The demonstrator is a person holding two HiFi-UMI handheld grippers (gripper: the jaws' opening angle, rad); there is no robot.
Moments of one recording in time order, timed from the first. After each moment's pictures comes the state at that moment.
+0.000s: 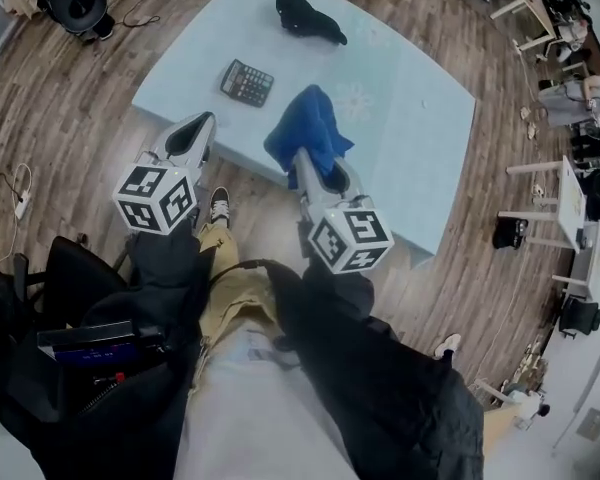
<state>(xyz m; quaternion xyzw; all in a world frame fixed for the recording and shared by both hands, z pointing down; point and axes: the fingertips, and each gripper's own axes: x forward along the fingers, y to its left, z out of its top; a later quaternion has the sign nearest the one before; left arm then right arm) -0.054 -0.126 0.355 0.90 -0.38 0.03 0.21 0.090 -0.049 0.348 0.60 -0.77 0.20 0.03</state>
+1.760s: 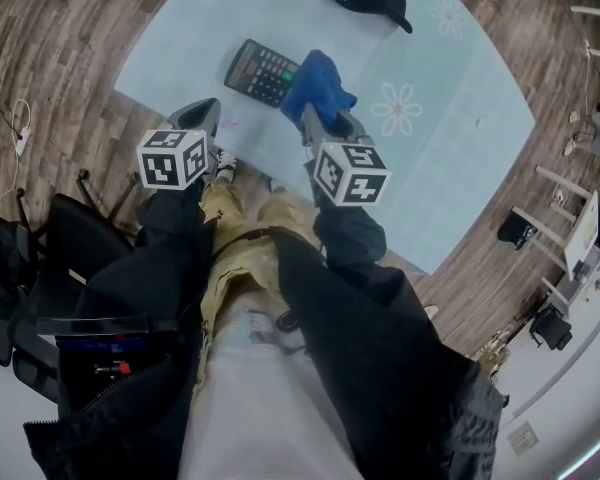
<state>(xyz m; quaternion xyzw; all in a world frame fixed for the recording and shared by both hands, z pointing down) -0.036 -0.283 0.592 0.79 -0.42 0.23 0.39 0.134 -0.275 0.555 0.53 -0.75 0.36 0.20</state>
